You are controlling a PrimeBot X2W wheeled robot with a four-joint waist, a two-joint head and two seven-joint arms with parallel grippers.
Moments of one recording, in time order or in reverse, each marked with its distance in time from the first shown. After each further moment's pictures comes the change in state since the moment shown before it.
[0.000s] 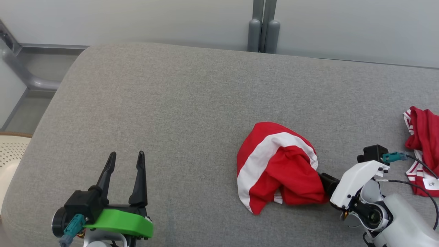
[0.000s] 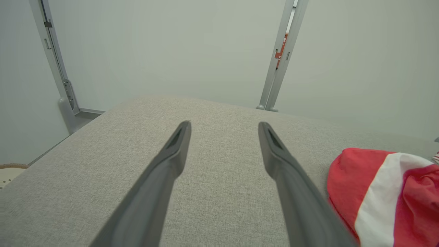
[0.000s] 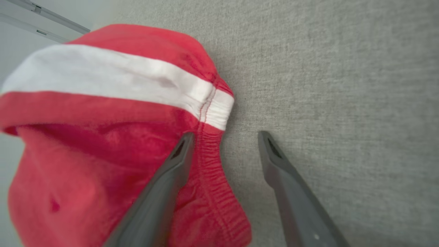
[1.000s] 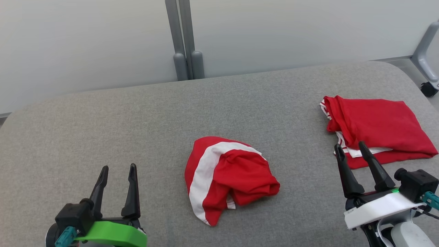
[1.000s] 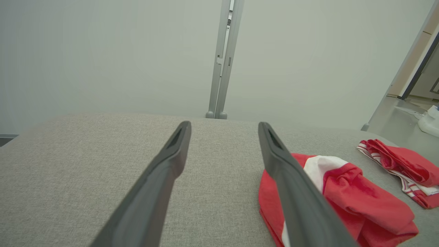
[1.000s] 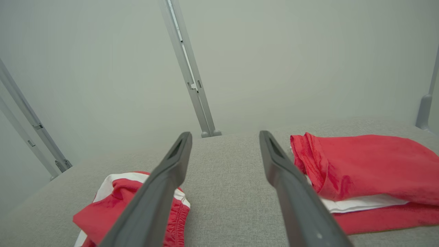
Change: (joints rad) left arm 0.069 0.028 0.013 -0.027 -0.055 0.026 0.000; right arm 0.290 0.014 -0.129 -0.459 -0.490 0.000 -0.611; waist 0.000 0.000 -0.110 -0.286
